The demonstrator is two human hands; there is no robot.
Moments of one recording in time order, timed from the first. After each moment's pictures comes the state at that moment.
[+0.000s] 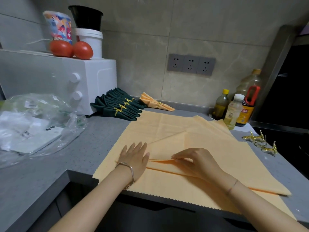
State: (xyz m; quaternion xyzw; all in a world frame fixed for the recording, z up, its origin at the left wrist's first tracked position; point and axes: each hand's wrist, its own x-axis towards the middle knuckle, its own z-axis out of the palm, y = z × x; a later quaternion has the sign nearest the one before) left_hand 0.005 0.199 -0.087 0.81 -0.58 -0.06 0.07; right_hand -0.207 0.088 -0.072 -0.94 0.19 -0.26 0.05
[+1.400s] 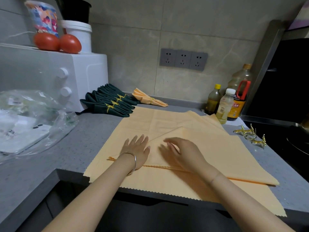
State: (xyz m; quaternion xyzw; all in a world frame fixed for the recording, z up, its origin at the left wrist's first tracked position) left_hand 0.000 0.161 -0.089 0.80 -0.60 -0.08 0.03; right_hand -0.185 0.095 -0.067 -0.91 0.32 -0.24 0.07
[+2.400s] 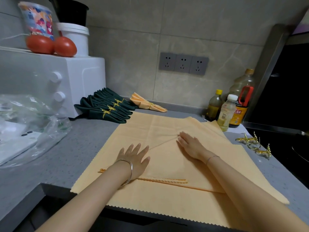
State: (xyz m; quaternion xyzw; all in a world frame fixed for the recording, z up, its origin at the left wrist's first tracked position) left_hand -0.001 0.153 -0.083 0.79 -0.60 -0.11 -0.01; right_hand -0.183 -0.031 -0.079 -0.88 0.43 -0.10 0.16
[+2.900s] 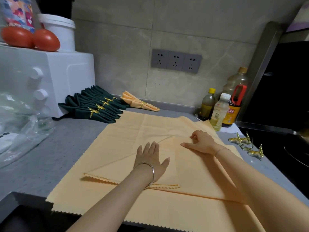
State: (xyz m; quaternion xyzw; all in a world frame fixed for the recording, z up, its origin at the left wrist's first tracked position) left_hand -0.070 0.093 -0.092 0.79 -0.61 -0.07 0.03; right_hand -0.238 -0.087 -0.064 -0.85 0.51 -0.07 0.08
